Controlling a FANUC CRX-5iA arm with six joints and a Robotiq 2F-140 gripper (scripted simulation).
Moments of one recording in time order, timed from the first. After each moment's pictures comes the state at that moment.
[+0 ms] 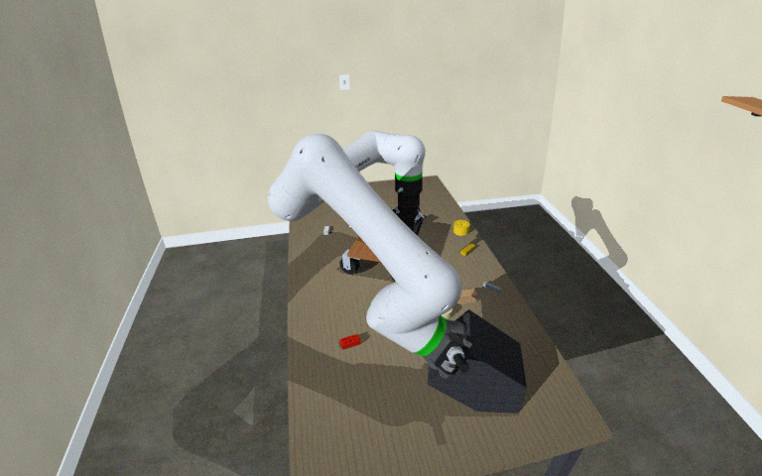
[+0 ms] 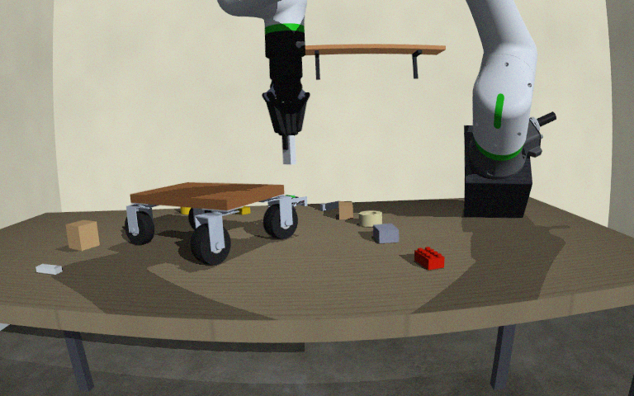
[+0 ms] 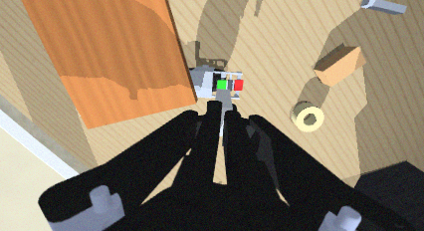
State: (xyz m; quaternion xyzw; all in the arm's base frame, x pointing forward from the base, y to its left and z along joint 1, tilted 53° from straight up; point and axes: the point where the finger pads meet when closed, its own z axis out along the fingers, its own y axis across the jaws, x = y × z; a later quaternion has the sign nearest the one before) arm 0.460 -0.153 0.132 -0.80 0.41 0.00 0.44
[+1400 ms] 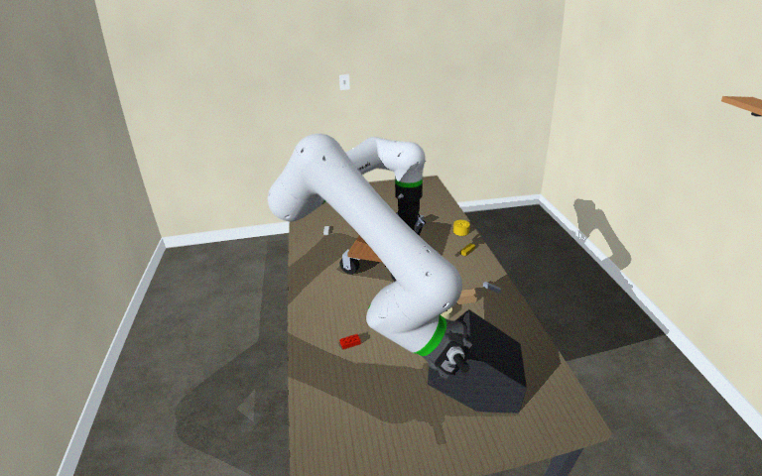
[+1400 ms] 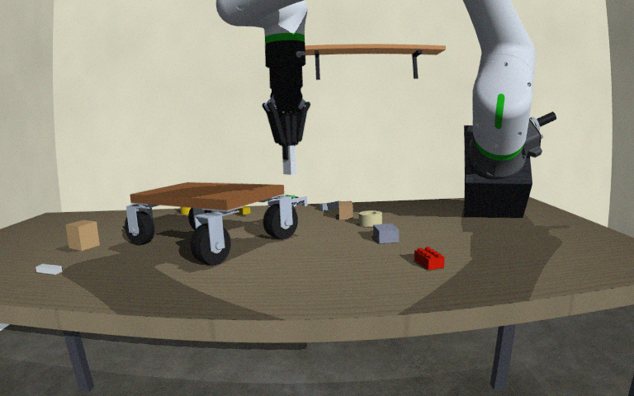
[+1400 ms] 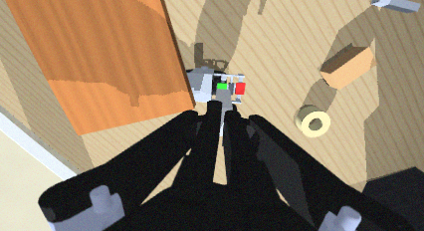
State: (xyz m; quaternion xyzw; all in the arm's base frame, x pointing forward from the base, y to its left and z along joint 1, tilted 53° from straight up) arm 0.469 -0.137 0.118 -0.80 0.41 0.00 0.44
